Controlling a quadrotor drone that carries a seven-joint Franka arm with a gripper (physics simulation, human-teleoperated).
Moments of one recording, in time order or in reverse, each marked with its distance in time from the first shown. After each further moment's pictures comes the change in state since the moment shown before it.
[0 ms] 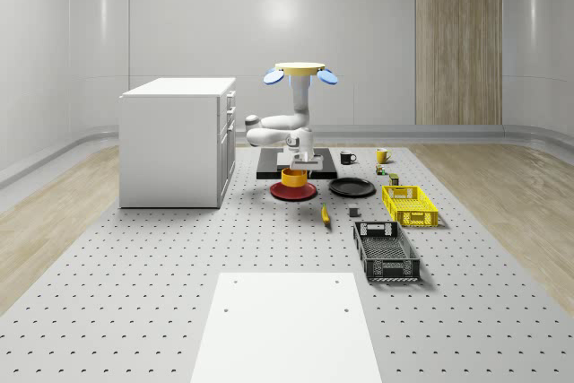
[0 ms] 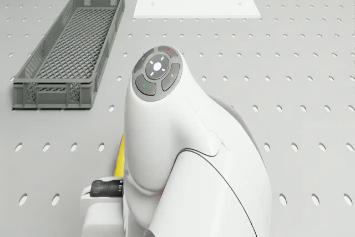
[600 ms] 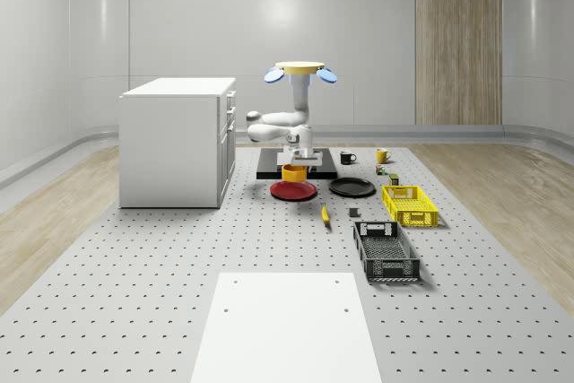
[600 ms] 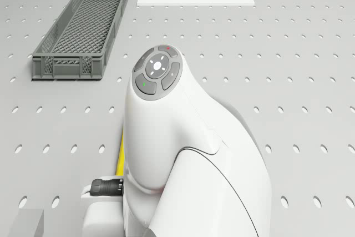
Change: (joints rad) arm -0.007 -0.037 0.007 0.001 0.019 0.033 0.006
